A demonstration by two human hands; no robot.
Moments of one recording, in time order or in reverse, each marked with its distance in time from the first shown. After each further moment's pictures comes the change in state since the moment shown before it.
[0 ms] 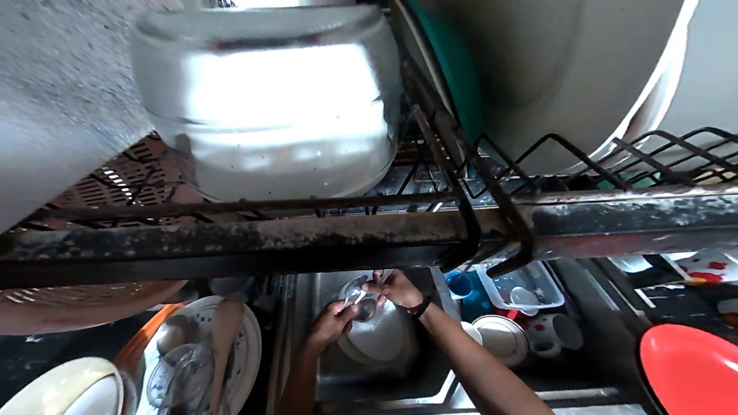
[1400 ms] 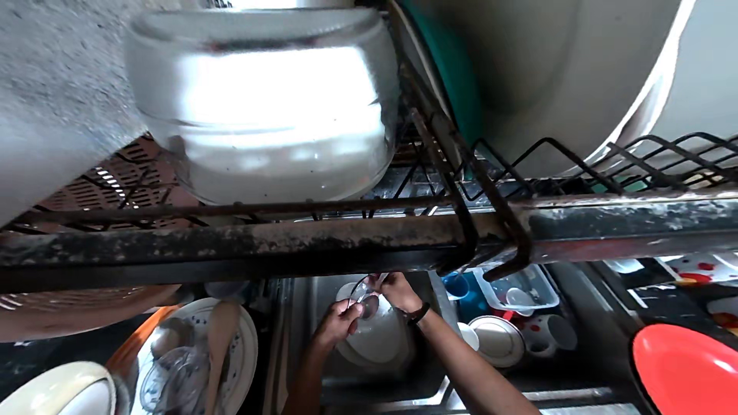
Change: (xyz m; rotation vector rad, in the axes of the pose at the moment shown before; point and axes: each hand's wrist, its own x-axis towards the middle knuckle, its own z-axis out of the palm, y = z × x) left_hand 0.006 0.002 0.020 -0.110 0.059 0.049; right_hand -0.003 0.008 0.003 -0.001 0.156 -0.131
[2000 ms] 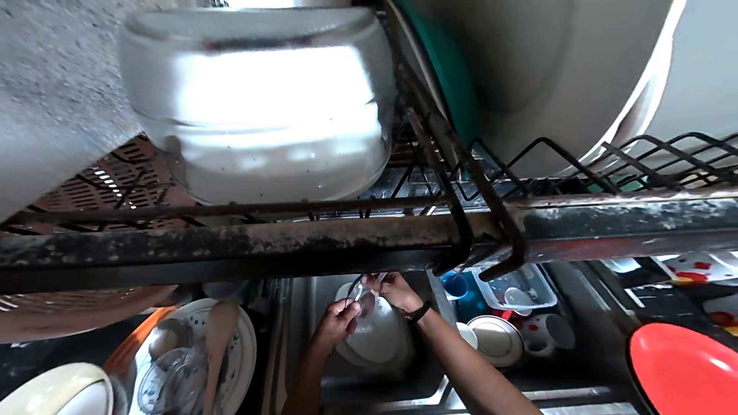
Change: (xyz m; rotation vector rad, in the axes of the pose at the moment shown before) left_hand -0.002 -0.004 0.004 -0.099 0.039 0.087; right_hand 0.000 -0.005 0.001 0.172 -0.048 0.054
